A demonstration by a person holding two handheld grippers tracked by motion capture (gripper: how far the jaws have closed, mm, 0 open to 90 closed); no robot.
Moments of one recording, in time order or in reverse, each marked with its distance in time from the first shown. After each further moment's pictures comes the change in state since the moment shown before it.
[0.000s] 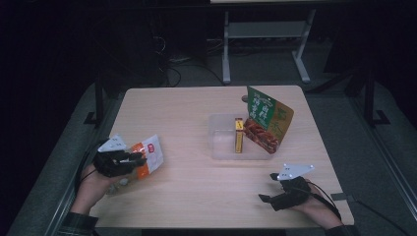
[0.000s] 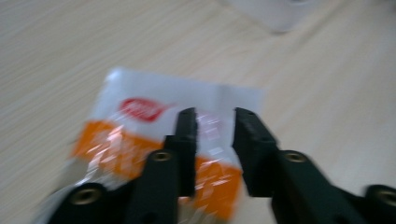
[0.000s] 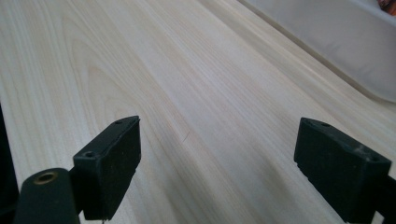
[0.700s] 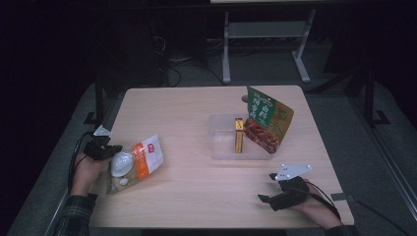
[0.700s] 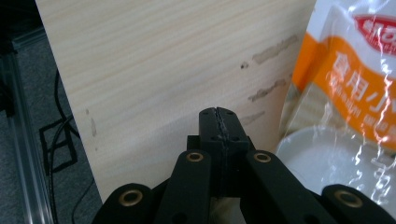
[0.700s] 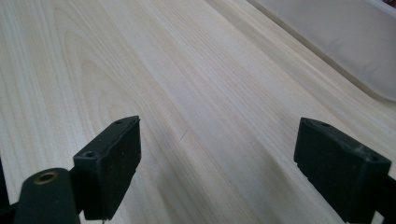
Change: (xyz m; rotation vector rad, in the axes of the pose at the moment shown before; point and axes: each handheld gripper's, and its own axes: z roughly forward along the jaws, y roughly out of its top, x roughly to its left) left arm 0.098 -0.045 0.044 0.144 0.192 -0.164; right arm 0.000 0.001 0.003 0.019 -0.012 -0.021
